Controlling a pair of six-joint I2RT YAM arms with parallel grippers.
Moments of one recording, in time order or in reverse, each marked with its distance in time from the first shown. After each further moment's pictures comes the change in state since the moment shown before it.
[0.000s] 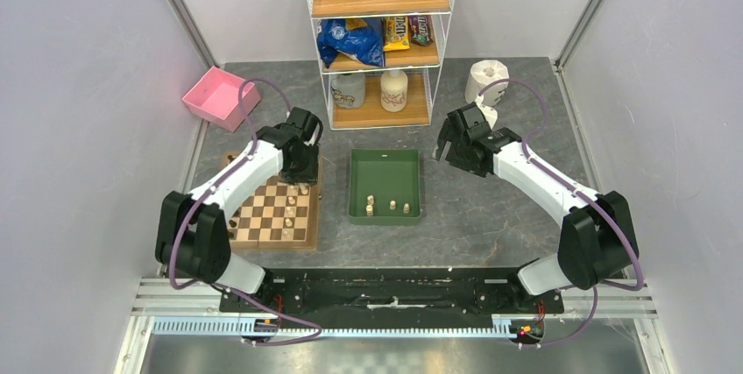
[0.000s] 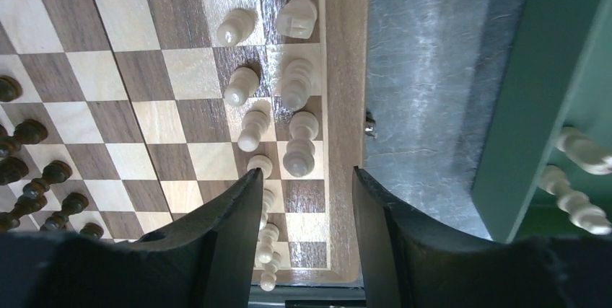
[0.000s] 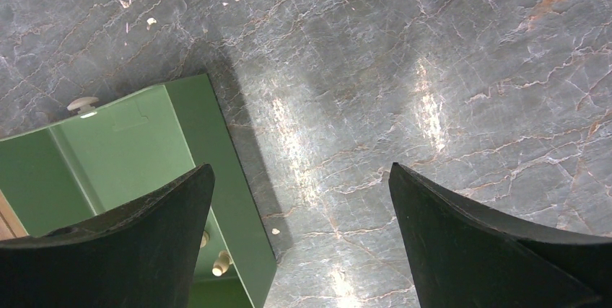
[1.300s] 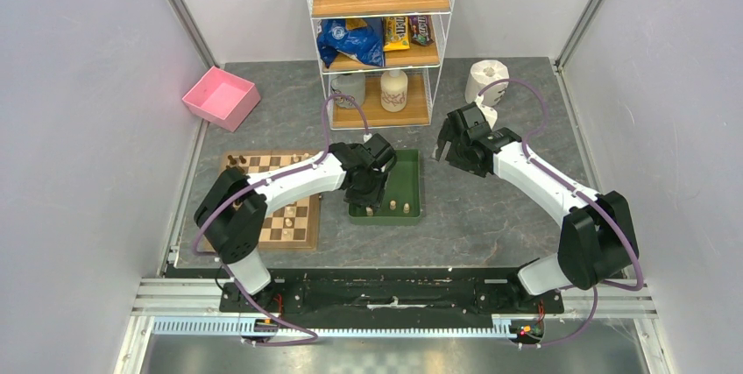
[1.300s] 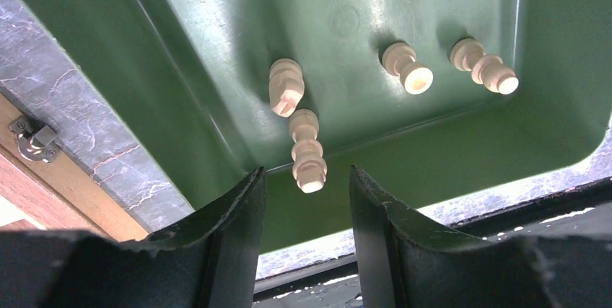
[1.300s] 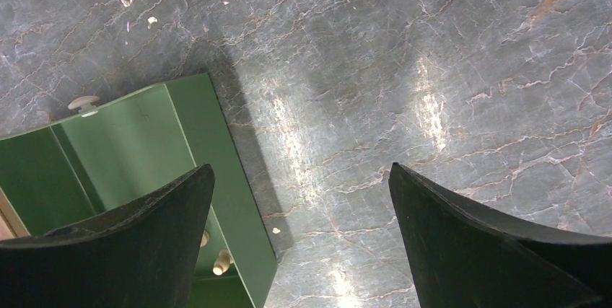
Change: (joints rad) left arm -0.463 0.196 0.118 0.079 0.122 -0.222; right arm 0.000 0.000 0.000 0.000 -0.003 0.000
